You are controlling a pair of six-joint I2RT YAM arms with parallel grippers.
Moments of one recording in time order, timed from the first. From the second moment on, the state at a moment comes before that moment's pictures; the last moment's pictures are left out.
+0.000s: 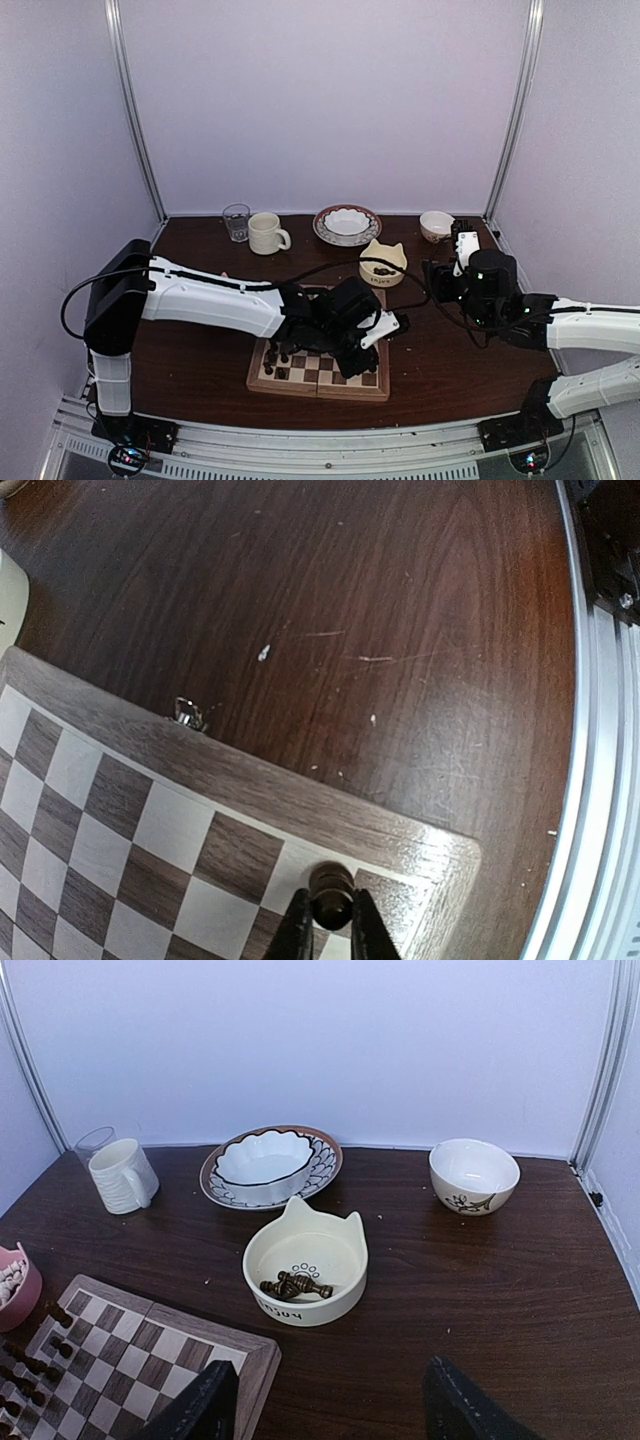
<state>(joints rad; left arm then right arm) -1.23 2.02 1.45 -0.34 0.08 0.02 0.81 1.04 0.54 0.17 0.59 0.30</state>
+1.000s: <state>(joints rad) -0.87 1.55 1.14 -0.32 -0.01 -0.19 0.81 1.04 0.54 0.17 0.59 0.30</state>
